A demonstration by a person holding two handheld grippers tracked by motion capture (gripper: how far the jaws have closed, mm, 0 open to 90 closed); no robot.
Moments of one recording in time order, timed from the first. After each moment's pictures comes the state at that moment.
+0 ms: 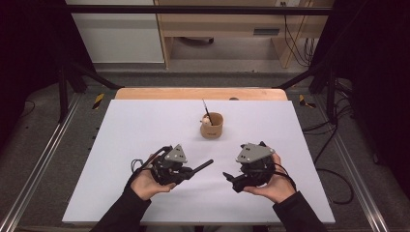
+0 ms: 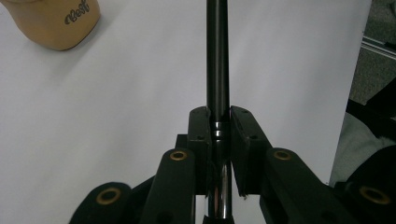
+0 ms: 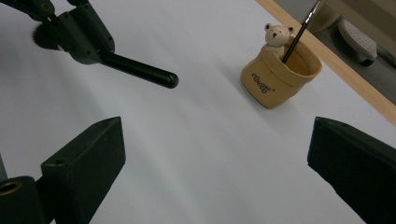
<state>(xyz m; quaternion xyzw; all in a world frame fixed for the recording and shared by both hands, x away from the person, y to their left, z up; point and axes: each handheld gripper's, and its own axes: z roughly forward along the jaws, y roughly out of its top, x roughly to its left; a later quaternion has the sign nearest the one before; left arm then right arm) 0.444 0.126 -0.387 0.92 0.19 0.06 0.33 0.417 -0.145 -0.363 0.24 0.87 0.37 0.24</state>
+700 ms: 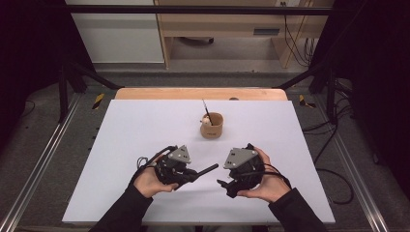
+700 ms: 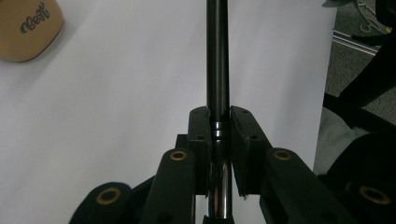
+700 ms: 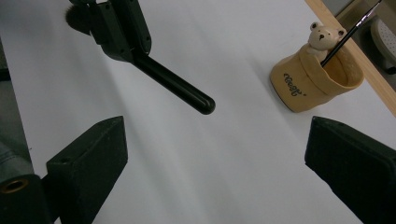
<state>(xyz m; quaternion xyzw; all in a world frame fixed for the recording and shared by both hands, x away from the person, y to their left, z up) 0.450 0.117 -0.390 0.93 0.16 0.02 0.34 0.415 -0.122 -0.363 0.18 0.91 0.31 0.22</state>
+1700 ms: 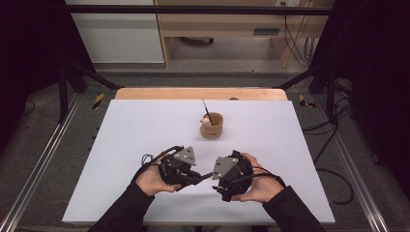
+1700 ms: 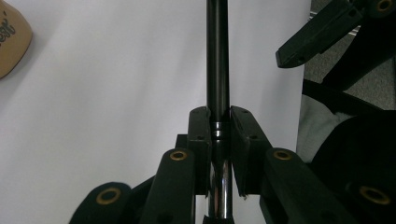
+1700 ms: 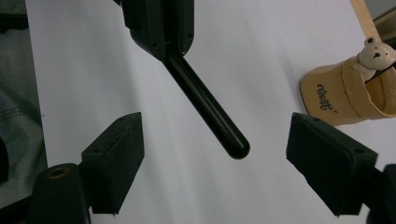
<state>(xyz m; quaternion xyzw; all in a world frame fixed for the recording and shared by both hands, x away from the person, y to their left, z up) 0.447 0.104 -0.382 0.94 0.12 0.00 0.33 0.409 -0.096 -0.372 0.09 0.94 0.26 0.21</state>
